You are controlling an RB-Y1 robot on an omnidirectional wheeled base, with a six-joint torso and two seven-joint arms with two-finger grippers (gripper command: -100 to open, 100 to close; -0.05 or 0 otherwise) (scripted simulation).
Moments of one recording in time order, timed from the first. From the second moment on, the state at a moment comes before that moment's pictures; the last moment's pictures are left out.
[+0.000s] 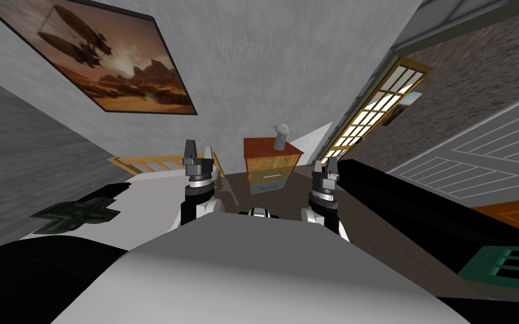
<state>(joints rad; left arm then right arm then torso) 0.49 -0.02 -0.01 -2.39 -0.03 -0.56 -0.08 0.46 -0.01 -0.03 -2.23 0.07 -0.63 0.15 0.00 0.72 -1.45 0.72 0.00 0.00</state>
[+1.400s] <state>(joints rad) 0.49 -0.02 -0.01 -2.39 -0.03 -0.56 -0.08 0.38 -0.17 -0.02 -2.02 0.06 -0.75 0.53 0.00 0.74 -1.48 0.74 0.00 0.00</state>
